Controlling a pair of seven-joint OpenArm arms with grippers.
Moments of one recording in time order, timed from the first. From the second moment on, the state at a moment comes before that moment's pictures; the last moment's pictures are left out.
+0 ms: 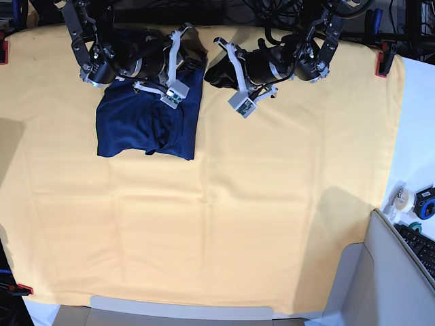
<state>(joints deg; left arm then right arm) 13.3 -15.0 20.9 109.1 -37.8 -16.6 54.7 -12.8 21.6 -16.3 116.7 45.2 21.1 -76.2</state>
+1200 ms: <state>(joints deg) 13.7 -14.8 10.8 116.7 -38.1 -16.6 54.7 -9.5 17.9 -0.3 116.6 46.0 21.2 -70.8</state>
